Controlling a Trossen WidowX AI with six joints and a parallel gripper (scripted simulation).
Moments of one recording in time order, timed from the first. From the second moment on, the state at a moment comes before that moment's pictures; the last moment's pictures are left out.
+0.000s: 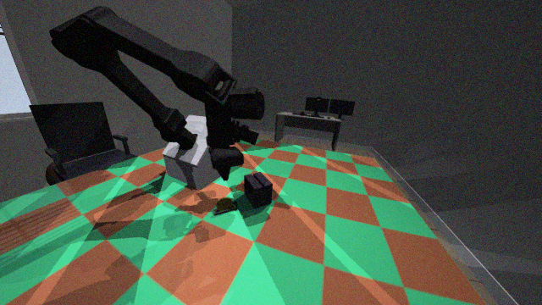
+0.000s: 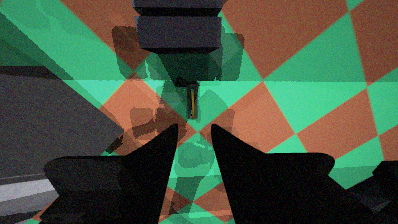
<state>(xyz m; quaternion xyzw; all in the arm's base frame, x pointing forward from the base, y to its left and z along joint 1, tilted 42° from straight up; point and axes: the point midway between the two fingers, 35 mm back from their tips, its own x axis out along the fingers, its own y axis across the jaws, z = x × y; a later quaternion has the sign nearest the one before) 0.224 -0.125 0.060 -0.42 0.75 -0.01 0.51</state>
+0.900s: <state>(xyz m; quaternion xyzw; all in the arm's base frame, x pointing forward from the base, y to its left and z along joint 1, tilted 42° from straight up) 0.213 -0.165 0.022 -0.42 0.76 -0.01 0.50</state>
